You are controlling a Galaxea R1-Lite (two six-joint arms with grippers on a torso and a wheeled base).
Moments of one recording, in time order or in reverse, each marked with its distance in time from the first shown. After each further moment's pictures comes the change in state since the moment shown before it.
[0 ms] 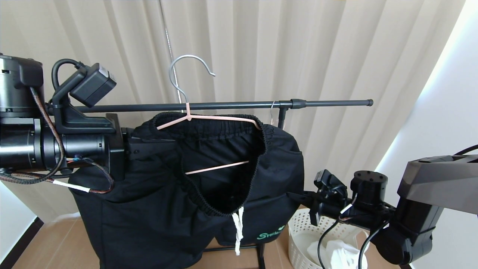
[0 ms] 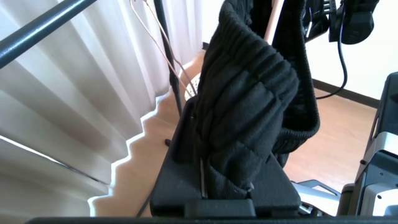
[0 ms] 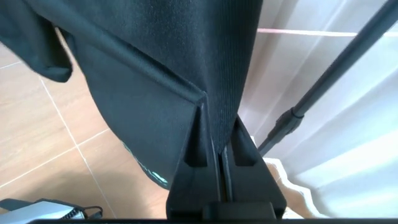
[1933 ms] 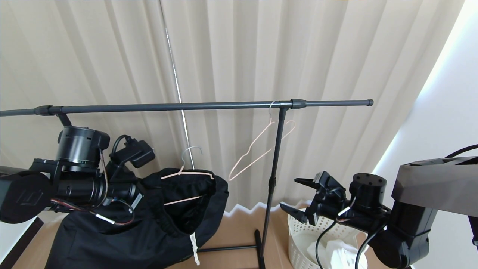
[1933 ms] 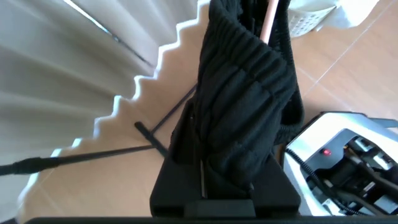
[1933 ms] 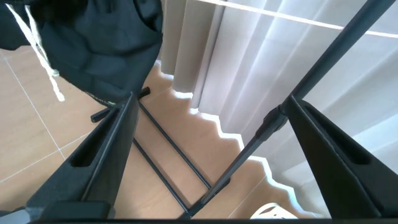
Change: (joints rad) left arm 0.069 0.244 0.195 -0.063 0.445 0.190; right arm 0.021 0.031 0.014 -0.086 -0.043 -0.004
